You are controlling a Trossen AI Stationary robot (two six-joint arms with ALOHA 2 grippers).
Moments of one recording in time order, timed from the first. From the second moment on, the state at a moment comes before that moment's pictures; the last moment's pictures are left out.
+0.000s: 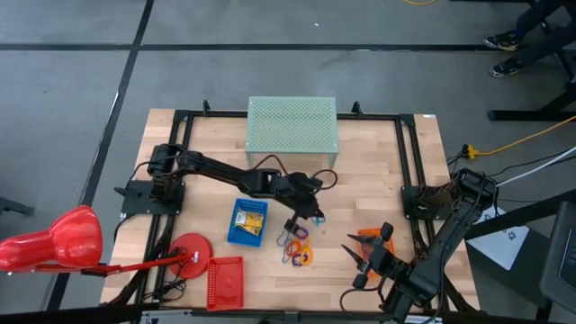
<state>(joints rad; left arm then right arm) -0.02 1.92 1.34 0.06 0.20 0.46 1.04 1.77 1.29 -1.16 1.32 1.52</state>
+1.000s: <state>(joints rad) -0.01 1.99 1.37 0.33 0.29 0.39 1.09 1.73 1.29 -1.14 1.47 1.50</state>
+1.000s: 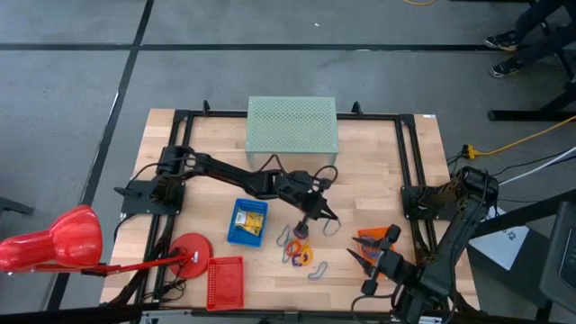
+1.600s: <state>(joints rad) -0.03 2.31 1.80 0.31 0.40 0.39 1.08 1.73 1.29 -1.14 1.43 1.51</state>
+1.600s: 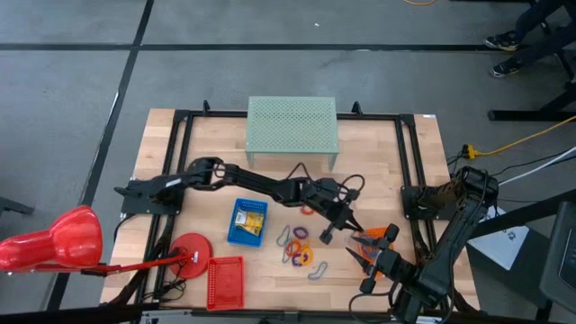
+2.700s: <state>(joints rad) 0.00 2.65 2.16 0.41 0.49 0.31 1.08 1.73 1.29 -1.14 1.42 1.51</state>
